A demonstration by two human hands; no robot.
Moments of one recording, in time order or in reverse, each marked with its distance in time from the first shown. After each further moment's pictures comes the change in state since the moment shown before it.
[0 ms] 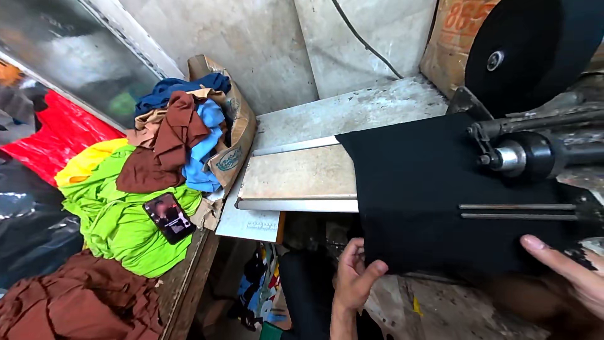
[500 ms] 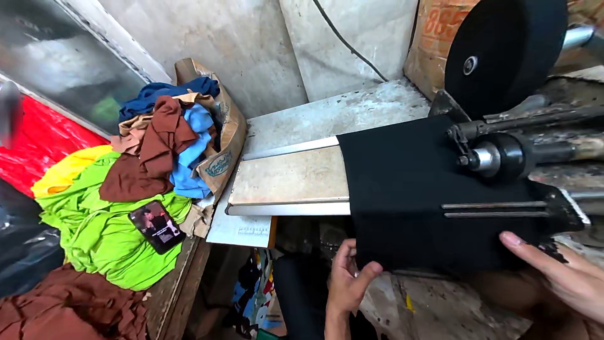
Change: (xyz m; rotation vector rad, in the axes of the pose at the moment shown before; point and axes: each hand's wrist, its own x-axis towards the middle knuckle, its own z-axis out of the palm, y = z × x) left_hand 0.001 -0.001 0.002 0.063 0.008 -0.013; right_hand 0.001 0.004 0.000 -0.009 0.025 -0.027
